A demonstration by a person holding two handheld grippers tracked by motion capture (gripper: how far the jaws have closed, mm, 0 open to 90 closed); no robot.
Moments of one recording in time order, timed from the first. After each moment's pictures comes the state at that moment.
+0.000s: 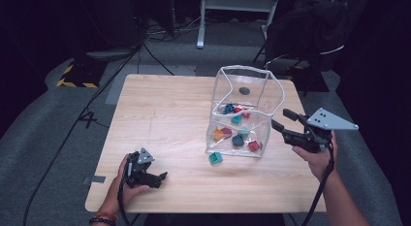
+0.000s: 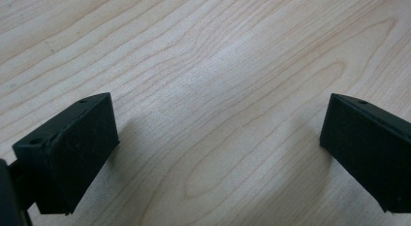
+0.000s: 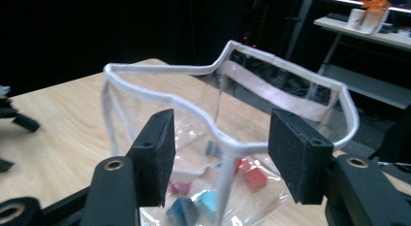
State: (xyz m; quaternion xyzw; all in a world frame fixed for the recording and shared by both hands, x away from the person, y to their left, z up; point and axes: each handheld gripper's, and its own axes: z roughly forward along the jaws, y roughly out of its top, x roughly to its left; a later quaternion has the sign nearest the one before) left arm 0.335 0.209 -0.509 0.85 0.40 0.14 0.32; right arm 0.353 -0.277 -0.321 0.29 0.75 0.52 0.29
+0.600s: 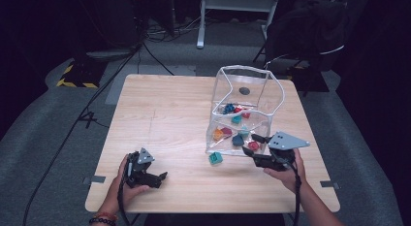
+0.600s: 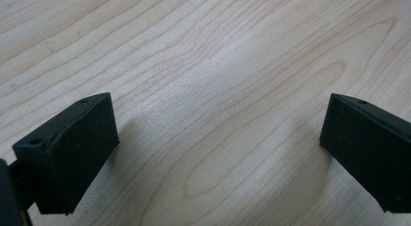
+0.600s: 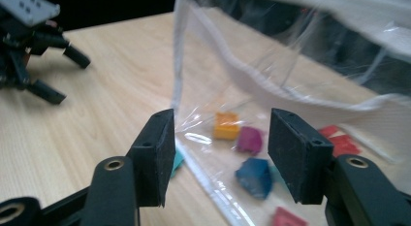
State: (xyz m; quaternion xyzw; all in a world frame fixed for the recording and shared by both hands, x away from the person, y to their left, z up) left arm 0.335 0.209 -0.509 0.85 0.40 0.14 0.32; right arm 0.347 -0.218 -0.400 0.25 0.81 0.48 0.22
